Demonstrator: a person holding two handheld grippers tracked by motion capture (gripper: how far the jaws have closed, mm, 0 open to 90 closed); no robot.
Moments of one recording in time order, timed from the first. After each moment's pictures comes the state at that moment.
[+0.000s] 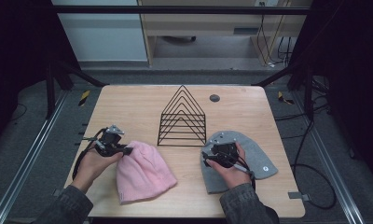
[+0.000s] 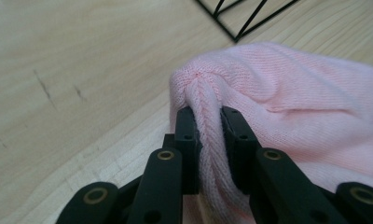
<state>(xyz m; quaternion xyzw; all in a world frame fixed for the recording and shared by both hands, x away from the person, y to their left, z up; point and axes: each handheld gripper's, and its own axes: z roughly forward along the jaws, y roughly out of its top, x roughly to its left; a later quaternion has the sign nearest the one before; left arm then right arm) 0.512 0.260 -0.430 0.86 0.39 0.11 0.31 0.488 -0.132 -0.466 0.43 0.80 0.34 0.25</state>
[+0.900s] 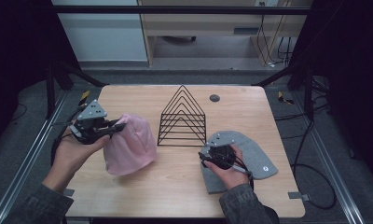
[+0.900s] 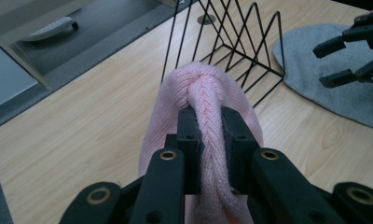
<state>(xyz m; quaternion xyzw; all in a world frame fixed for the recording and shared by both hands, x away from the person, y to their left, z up) 0.479 0.261 -0.303 0.84 0.31 0.22 0.39 0.482 -0.125 -0.461 0.38 0.81 0.36 0.24</state>
